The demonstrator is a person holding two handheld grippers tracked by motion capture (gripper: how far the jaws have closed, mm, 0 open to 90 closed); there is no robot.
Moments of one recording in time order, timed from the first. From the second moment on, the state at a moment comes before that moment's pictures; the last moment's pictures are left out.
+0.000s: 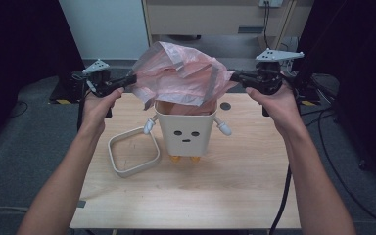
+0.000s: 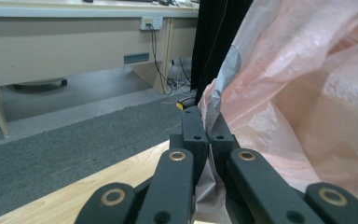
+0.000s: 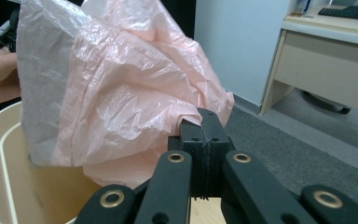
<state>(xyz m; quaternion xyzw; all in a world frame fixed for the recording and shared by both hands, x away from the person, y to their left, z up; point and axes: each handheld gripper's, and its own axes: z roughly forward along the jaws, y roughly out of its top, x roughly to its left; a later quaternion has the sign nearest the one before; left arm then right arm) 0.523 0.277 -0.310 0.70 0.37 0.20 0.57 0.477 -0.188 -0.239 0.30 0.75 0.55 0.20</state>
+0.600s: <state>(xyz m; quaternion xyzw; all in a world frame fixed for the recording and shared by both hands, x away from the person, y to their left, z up) 0.530 0.274 -0.336 0.72 0.39 0.17 0.55 0.488 -0.193 -0.307 0.34 0.77 0.51 0.17</state>
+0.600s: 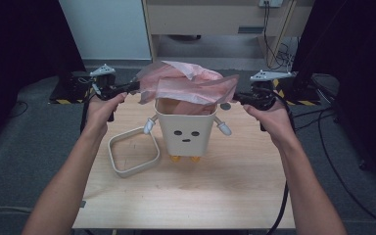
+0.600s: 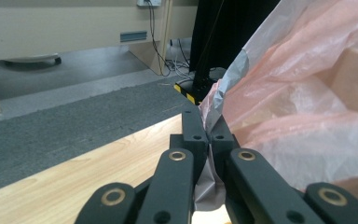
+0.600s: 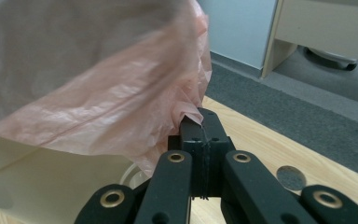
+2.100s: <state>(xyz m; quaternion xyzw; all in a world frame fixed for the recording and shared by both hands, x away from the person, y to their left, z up) 0.514 0.286 -0.361 0.70 0.40 0.16 0.57 0.495 -0.180 -0.329 0.35 0.76 0.54 0.12</state>
